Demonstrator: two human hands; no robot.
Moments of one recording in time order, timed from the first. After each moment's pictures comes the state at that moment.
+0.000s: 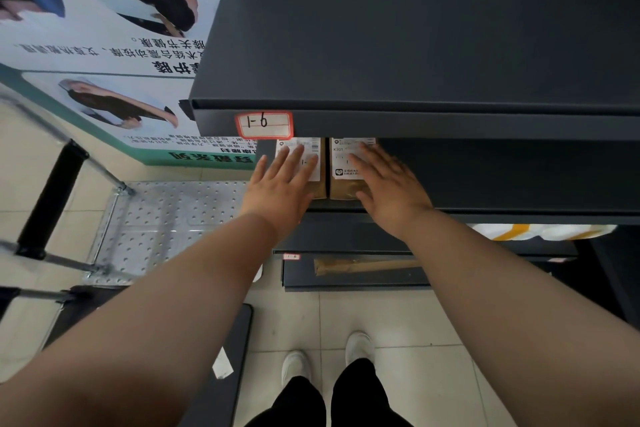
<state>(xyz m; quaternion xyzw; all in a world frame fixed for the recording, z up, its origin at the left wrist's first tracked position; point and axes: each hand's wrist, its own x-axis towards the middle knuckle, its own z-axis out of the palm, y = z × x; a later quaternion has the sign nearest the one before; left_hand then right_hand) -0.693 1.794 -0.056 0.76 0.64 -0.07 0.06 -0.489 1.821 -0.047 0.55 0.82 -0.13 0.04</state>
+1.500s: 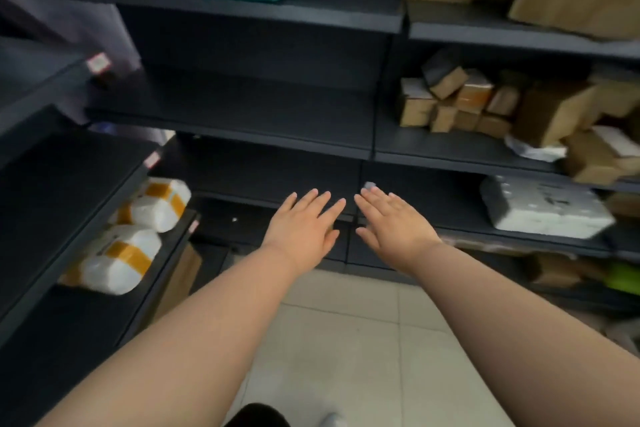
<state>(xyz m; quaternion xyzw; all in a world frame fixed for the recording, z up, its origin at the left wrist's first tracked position) -0.136 1.442 0.021 1.00 -0.08 -0.03 -0.01 -0.088 1.264 0.032 0.94 0.32 -0.07 0.03</state>
